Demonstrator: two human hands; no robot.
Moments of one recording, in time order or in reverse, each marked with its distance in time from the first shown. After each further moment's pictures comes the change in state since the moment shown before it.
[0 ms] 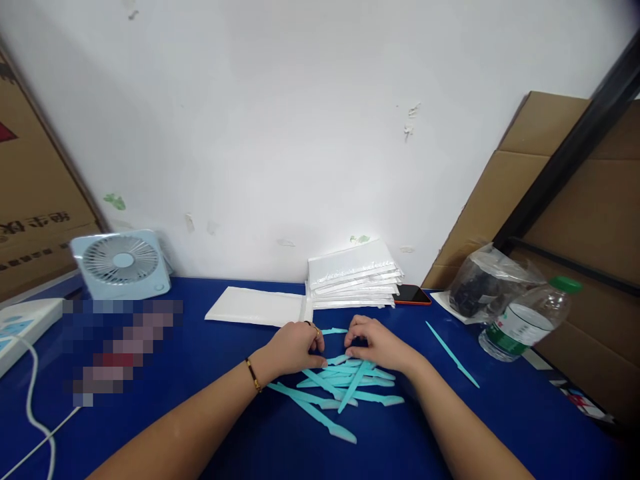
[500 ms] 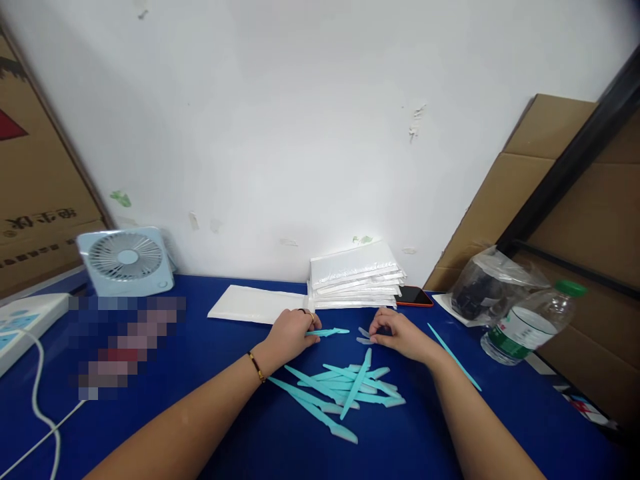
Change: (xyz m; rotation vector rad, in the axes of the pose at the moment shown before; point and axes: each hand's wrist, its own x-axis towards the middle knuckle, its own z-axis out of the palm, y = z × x) left_hand 0.010 -0.012 -0.004 0.076 0.150 -0.084; right_hand -0.014 0.030 -0.022 -0.016 0.050 0.098
